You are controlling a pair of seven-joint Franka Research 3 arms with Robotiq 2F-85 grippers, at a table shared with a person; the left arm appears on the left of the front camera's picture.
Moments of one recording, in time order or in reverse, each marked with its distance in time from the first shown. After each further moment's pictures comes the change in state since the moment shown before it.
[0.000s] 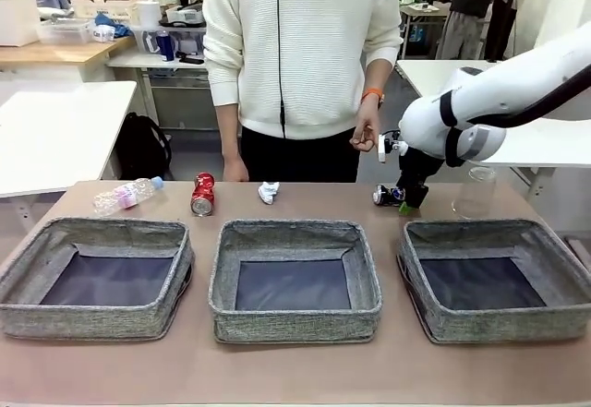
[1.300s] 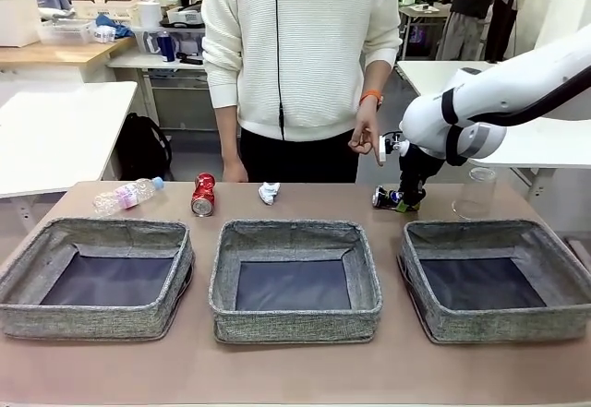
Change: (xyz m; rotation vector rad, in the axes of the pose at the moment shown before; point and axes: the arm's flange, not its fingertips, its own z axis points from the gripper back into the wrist) left arm 0.000 0.000 0.000 0.000 0.000 0.000; right arm 0.000 -0.003 0.000 0.046 -0.006 -0.006
